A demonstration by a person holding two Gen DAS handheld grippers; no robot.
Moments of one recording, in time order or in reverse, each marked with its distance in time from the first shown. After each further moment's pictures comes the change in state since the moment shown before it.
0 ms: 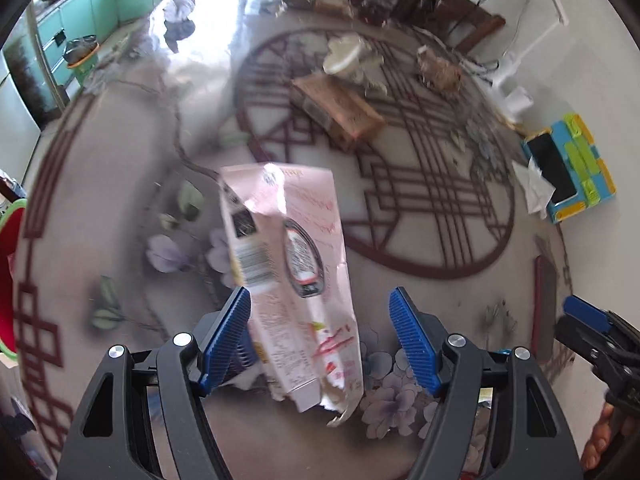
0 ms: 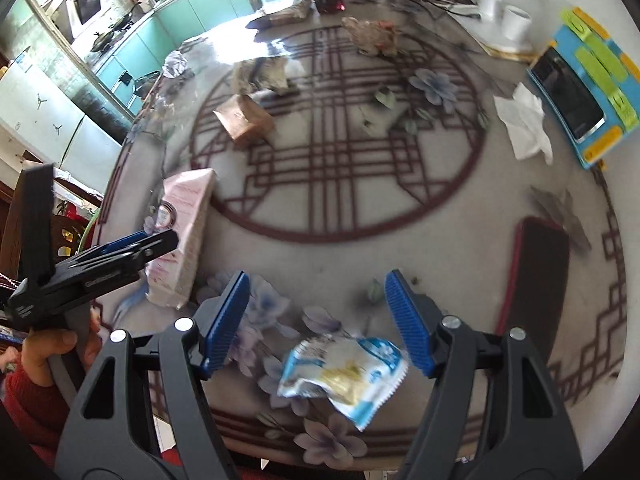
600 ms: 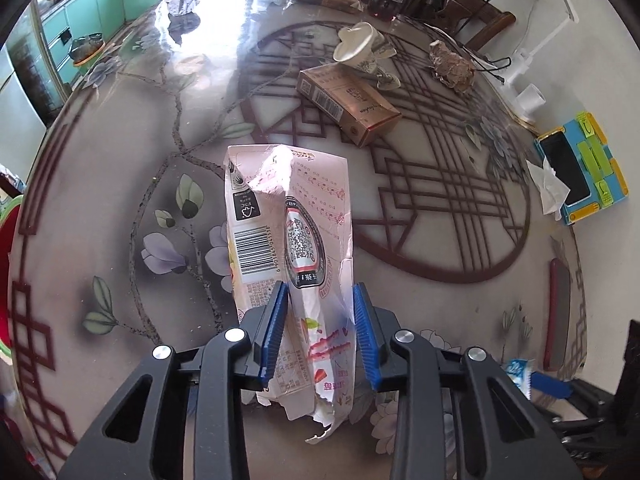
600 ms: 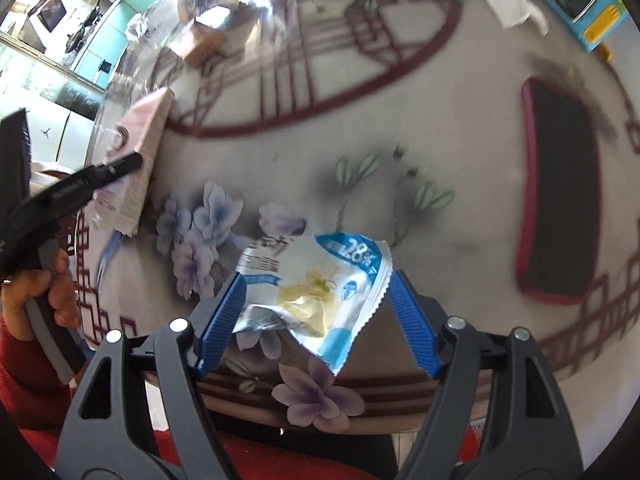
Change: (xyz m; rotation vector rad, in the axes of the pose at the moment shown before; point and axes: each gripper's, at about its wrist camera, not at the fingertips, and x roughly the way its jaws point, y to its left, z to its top) left arm 0.006 0.008 0.003 -0.022 -0.017 0.022; right arm 0.049 -0.033 -0.060 0.123 0.207 0.048
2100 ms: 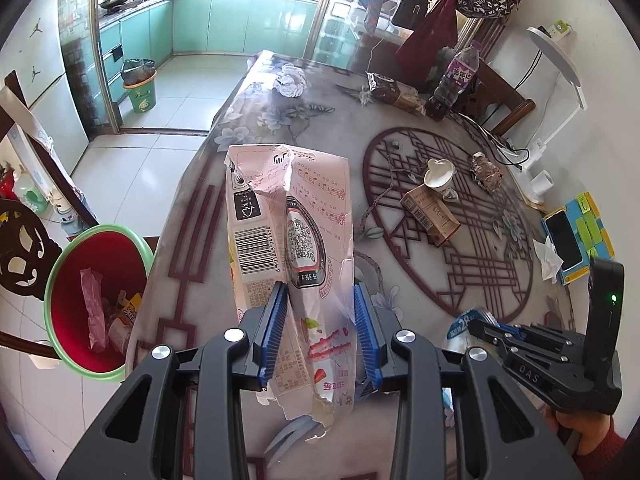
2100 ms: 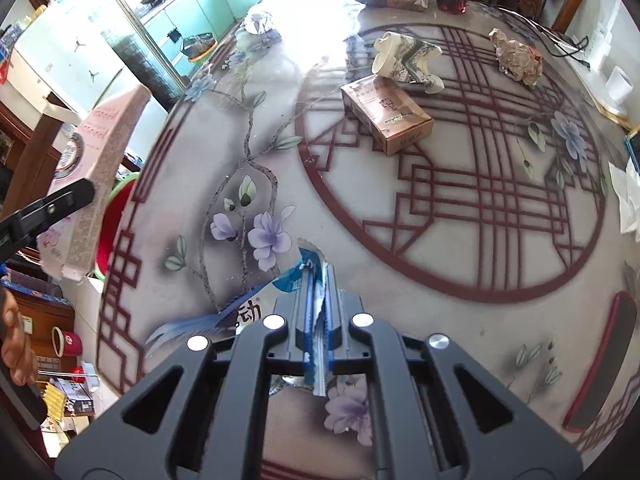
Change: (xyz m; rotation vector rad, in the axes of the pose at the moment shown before) left arm -0.122 0.118 0.014 -0.081 -0.200 0.052; right arm 0.016 0.186 0.074 -0.335 -0.143 -0.004
